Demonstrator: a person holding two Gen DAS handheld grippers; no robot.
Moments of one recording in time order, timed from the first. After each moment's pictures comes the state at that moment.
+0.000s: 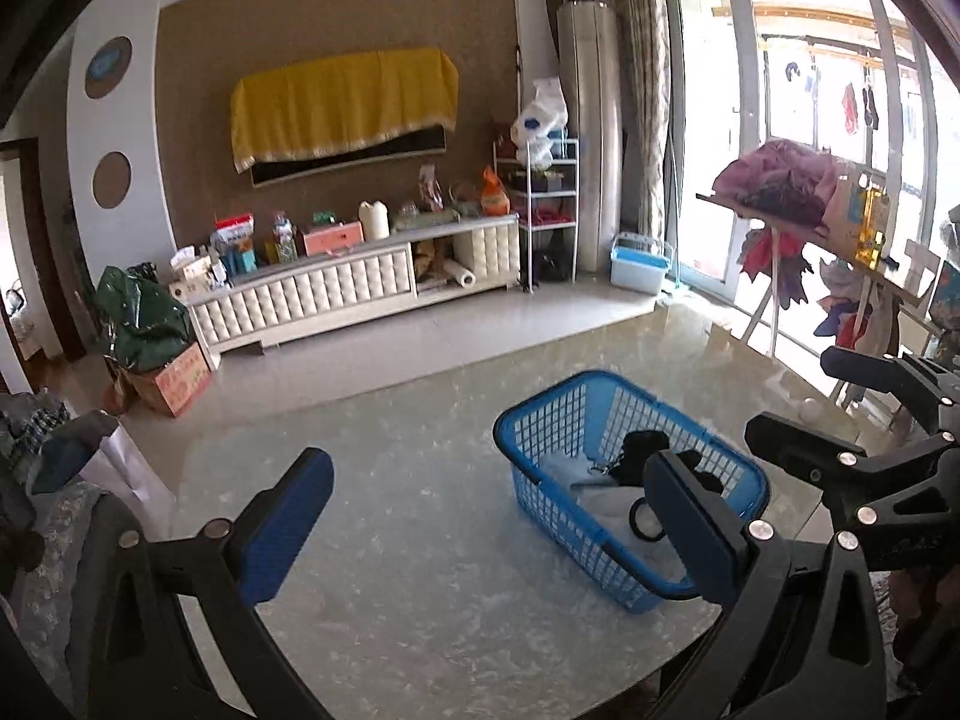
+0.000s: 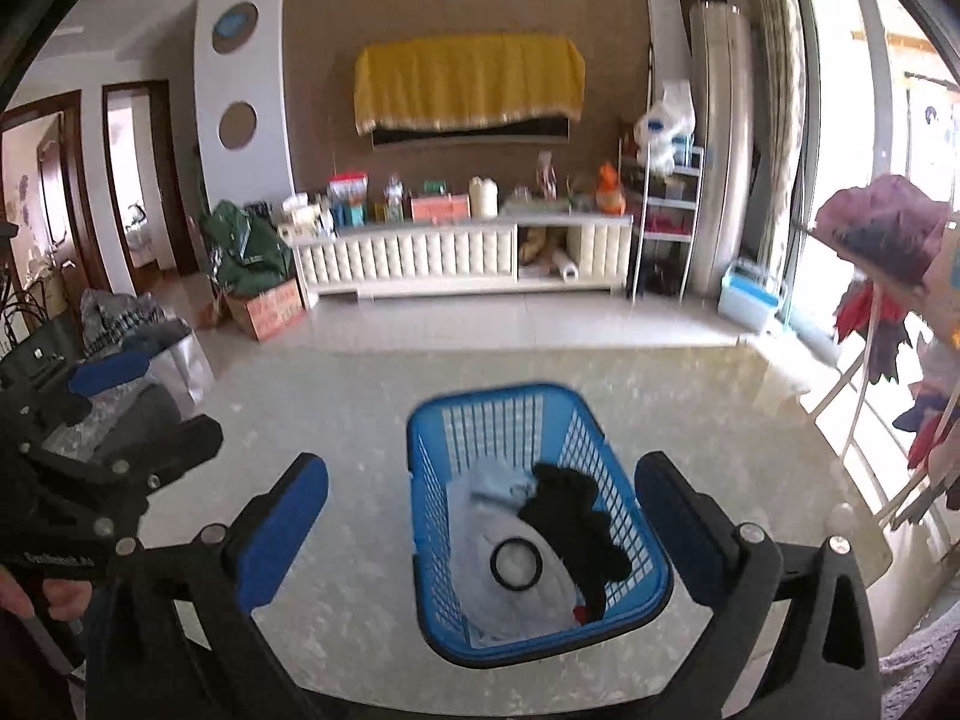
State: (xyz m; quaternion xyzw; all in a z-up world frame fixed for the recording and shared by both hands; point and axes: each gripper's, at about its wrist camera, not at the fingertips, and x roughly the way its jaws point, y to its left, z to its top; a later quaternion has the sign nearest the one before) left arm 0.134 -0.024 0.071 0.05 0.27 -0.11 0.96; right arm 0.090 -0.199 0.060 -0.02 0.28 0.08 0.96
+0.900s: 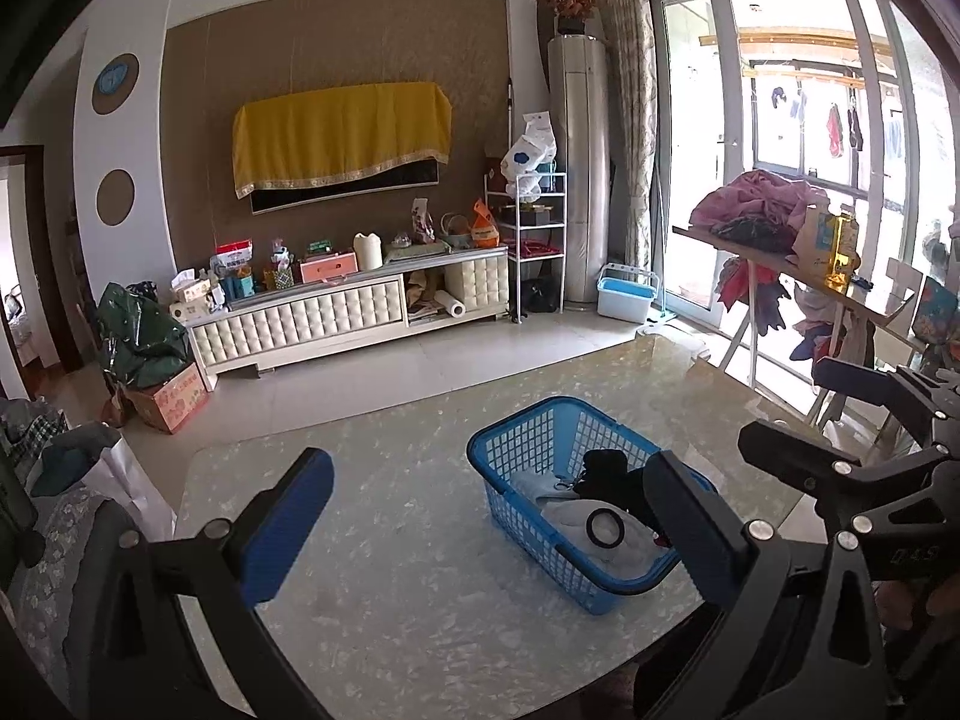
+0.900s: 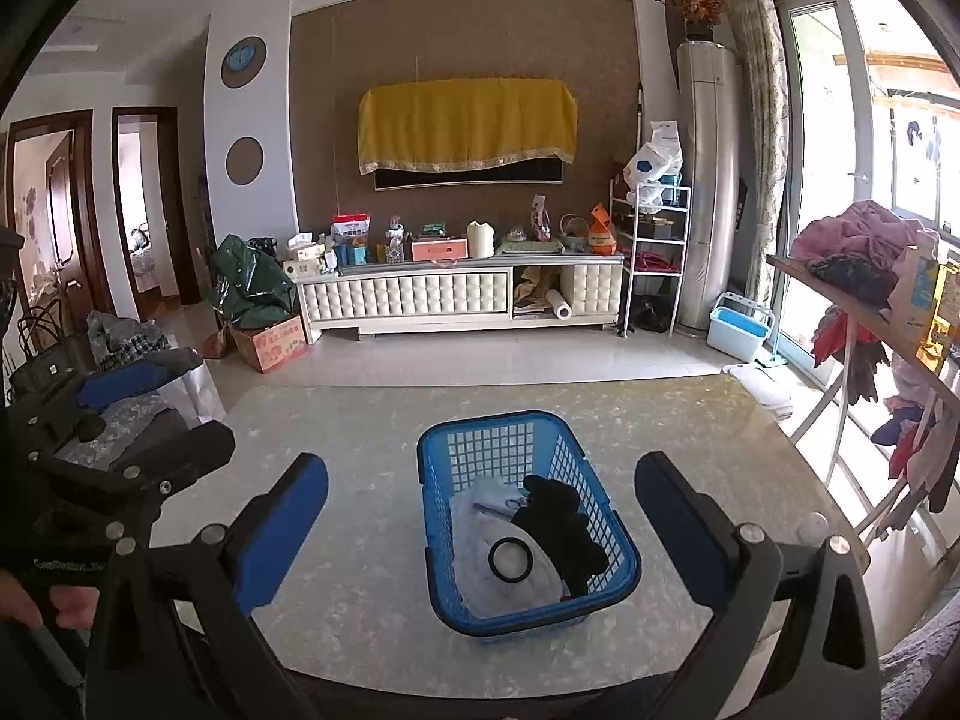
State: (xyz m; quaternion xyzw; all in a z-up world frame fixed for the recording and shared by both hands) left arm 0.080 -0.034 0.099 0.05 0.23 -0.12 0.97; right arm 0.064 -0.209 0.070 -0.02 0.24 0.07 0.97
